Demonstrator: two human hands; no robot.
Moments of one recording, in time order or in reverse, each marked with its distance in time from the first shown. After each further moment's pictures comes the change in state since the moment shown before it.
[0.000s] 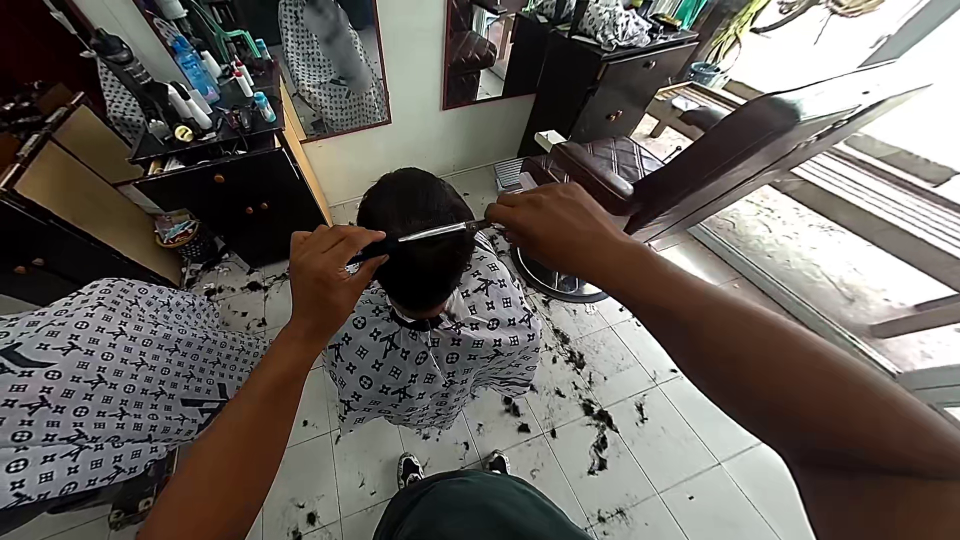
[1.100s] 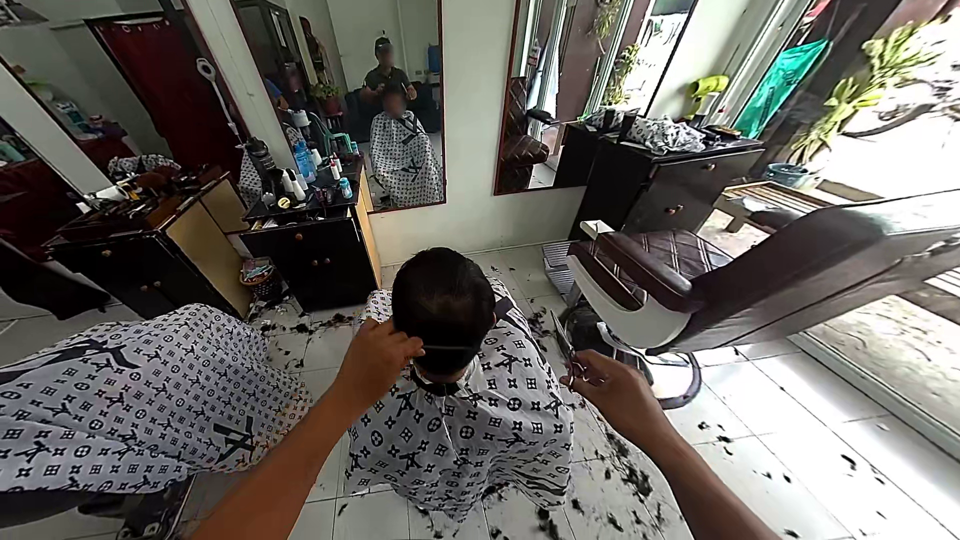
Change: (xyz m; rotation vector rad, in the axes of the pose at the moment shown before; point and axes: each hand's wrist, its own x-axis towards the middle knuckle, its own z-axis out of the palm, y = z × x) left_hand -0.032 0.018 0.017 0.264 -0.356 0.098; right_hand -0.111 0.042 0.131 0.774 0.265 0.513
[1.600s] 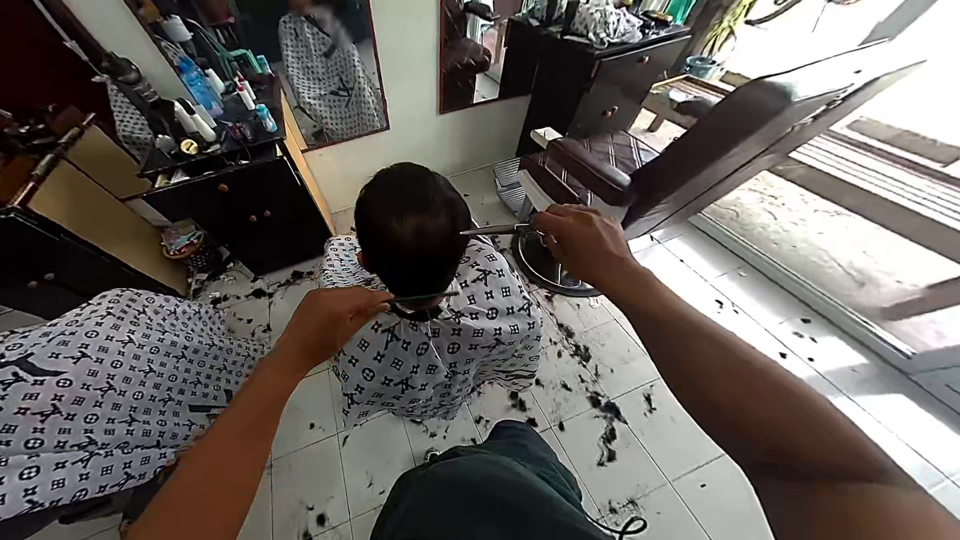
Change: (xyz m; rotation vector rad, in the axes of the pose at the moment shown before) left_hand -0.035 -0.030 -0.015 -0.388 -0.085 0.093; right_hand 0.048 -0.048 -0.018 -0.602 0.004 -0.266
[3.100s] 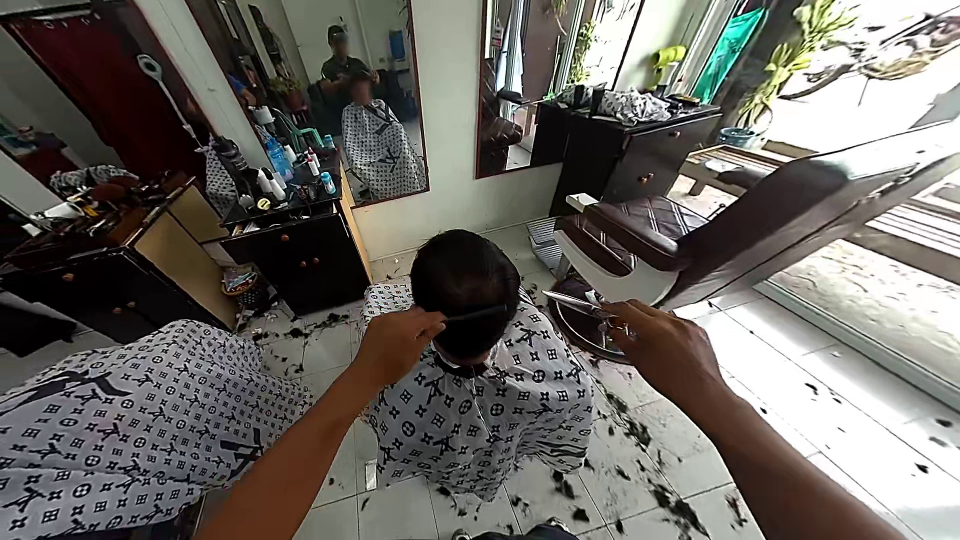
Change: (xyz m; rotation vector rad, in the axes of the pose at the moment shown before) left_hand 0.029 0.003 -0.003 0.036 -0.008 -0.166; right_hand -0.048 -0.032 -0.007 0.104 0.172 0.159
